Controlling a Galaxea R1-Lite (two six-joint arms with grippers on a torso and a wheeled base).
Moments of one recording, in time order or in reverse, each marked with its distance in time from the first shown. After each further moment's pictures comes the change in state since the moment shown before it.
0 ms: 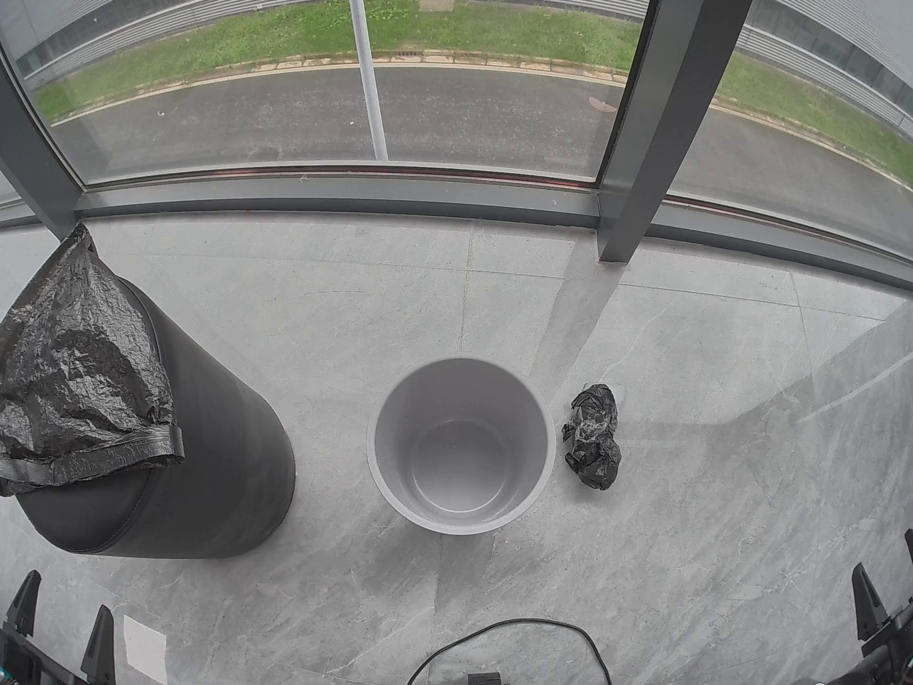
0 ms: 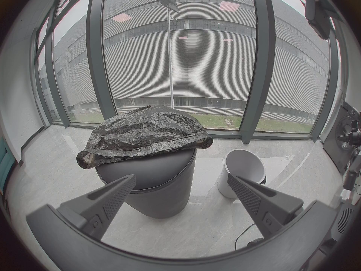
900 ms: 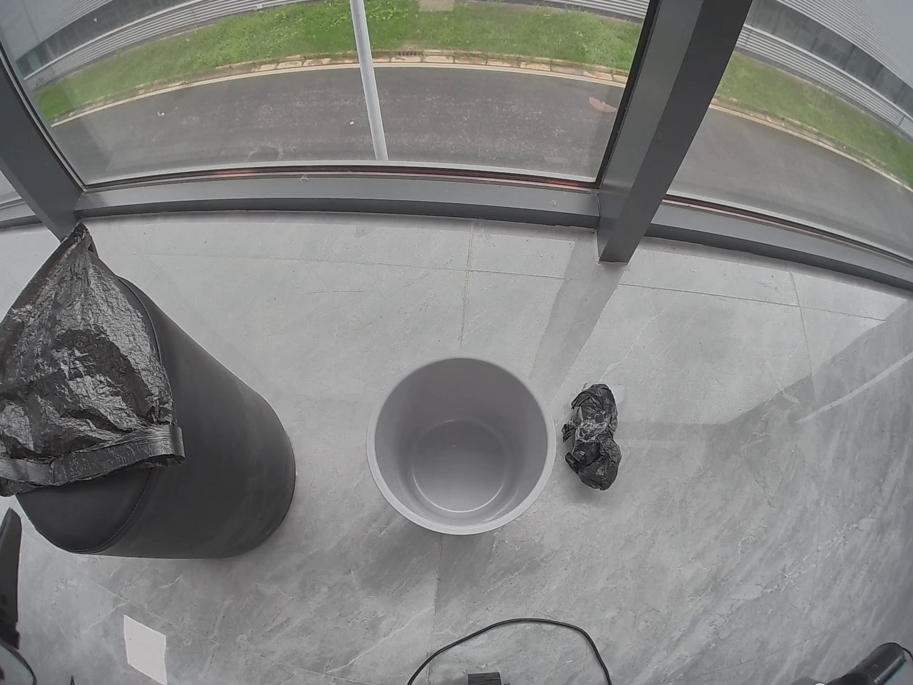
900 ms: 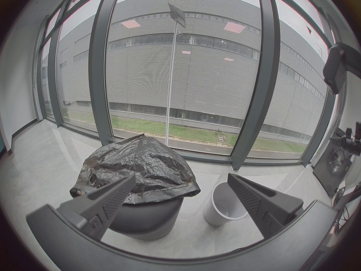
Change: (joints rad) left arm -0.039 0.224 -0.320 -0.021 -0.025 -0.103; right arm 0.013 0.264 -0.419 -0.100 -0.009 0.109
